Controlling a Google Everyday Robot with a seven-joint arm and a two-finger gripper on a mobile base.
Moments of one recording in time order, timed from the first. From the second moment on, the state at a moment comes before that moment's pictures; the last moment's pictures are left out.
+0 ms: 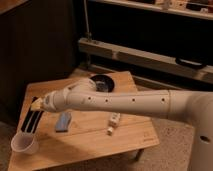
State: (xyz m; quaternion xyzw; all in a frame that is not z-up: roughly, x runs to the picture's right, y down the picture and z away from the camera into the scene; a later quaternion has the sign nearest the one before) arm -0.322 0.077 0.615 0.27 -0.44 -0.59 0.63
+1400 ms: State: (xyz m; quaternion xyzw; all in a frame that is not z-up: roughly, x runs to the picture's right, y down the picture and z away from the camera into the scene) arm -0.350 0.107 0.627 0.29 -0.43 -0.64 0.57
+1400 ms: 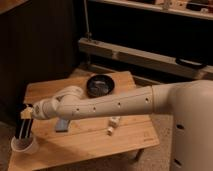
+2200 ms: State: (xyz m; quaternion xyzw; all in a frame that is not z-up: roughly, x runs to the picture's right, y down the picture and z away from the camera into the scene) arm -0.361 0.123 0.627 0.28 -0.43 -0.66 0.56
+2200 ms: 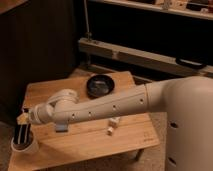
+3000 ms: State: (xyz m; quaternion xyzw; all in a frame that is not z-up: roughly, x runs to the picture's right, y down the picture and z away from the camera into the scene) arm -0.360 0.129 0.631 0.28 -0.46 -0.65 0.54
